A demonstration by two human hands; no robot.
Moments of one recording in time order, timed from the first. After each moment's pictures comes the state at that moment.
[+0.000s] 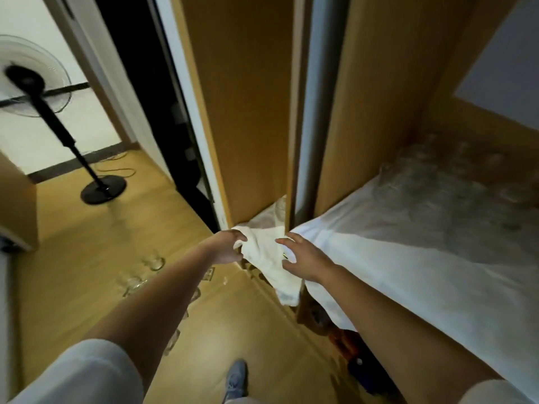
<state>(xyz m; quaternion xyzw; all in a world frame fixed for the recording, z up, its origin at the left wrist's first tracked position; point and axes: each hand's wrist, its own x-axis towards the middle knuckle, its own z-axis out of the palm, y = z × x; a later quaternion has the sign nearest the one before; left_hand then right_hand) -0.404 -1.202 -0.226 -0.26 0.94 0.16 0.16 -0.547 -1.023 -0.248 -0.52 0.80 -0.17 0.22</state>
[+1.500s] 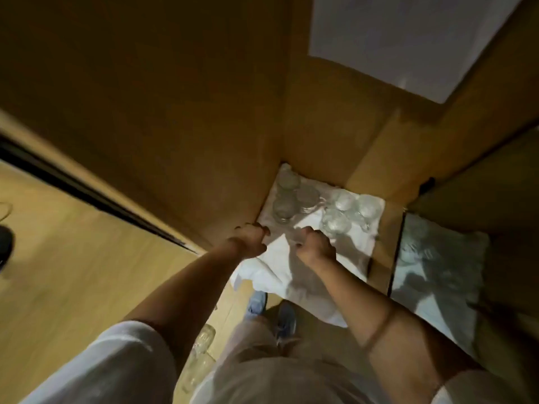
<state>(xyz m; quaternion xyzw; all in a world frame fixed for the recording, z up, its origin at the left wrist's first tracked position) -0.688 -1.538 -0.369 -0.05 0.93 0.14 0.32 -0.723 -1.367 -0.380 -0.05 0.94 -0.16 0.31</state>
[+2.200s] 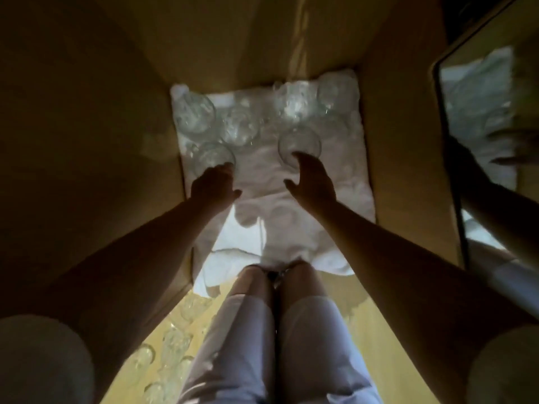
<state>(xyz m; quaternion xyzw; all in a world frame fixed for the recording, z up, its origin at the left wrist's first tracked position) -0.850 -1.507 -0.610 0.08 0.95 0.05 0.31 -0.810 -1.304 -0.612 0.09 0.94 -0.27 0.20</state>
